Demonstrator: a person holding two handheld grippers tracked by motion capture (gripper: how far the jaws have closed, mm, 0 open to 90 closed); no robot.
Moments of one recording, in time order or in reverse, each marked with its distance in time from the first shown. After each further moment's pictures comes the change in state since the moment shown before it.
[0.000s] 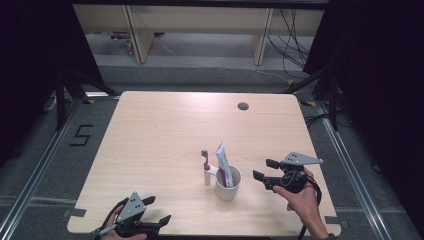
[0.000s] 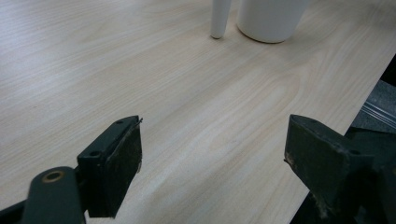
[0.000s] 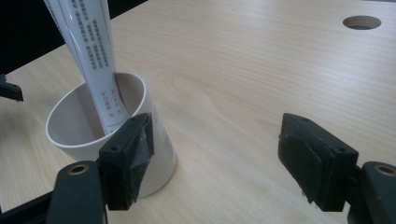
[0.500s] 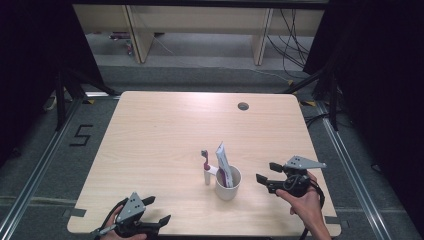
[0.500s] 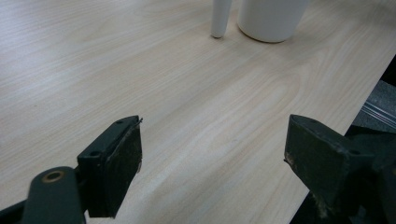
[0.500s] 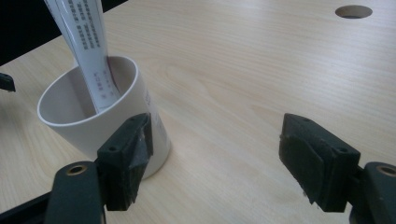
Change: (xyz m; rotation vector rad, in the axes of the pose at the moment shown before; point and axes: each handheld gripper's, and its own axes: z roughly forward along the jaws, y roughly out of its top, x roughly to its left) left arm -0.002 -0.001 0.001 -0.002 -0.007 -0.006; right arm -0.001 -0.012 -0.007 0.026 -0.006 0.046
